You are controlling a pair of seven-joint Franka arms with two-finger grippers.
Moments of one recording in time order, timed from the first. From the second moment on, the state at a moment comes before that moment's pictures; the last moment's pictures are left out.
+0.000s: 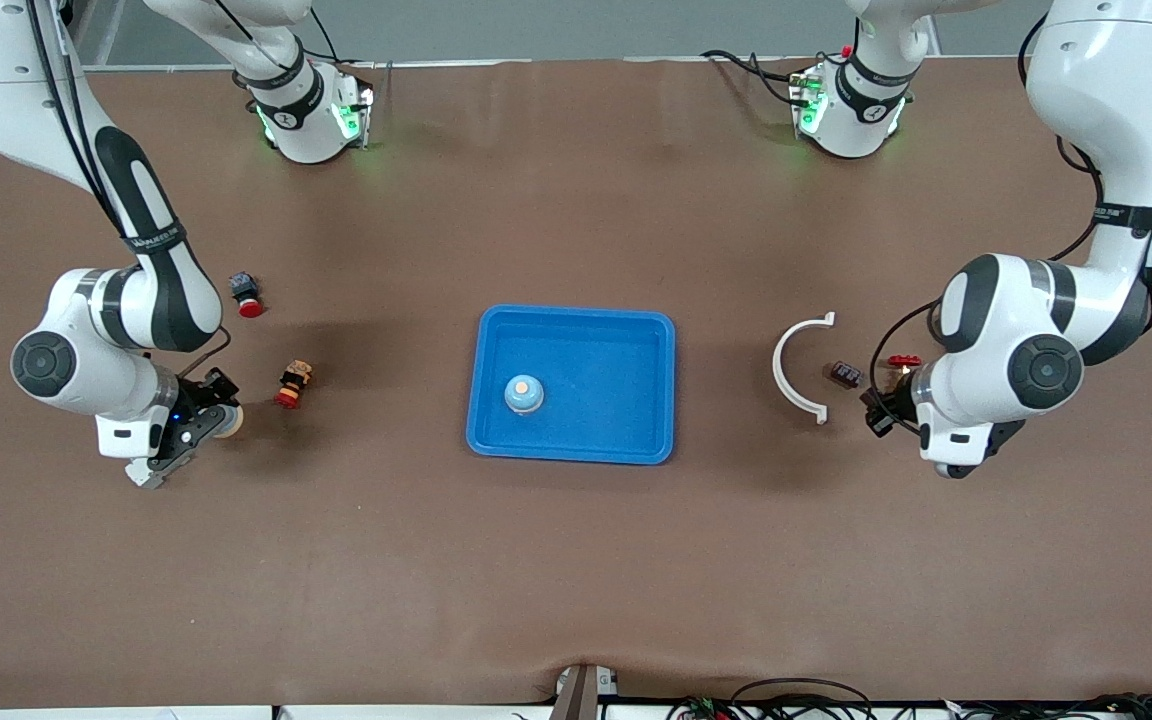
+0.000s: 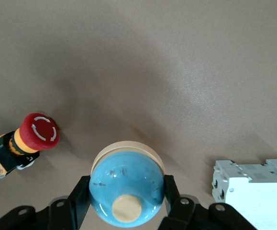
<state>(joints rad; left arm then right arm) 0.13 0.47 -0.27 -1.79 0.12 2.07 -0.81 -0.11 0.49 0.02 -1.96 -0.08 2.36 -0.79</state>
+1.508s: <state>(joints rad) 0.31 0.56 -0.27 -1.85 0.29 2.22 -0.39 -0.13 0.52 0.02 -1.98 -0.07 2.40 -0.78</state>
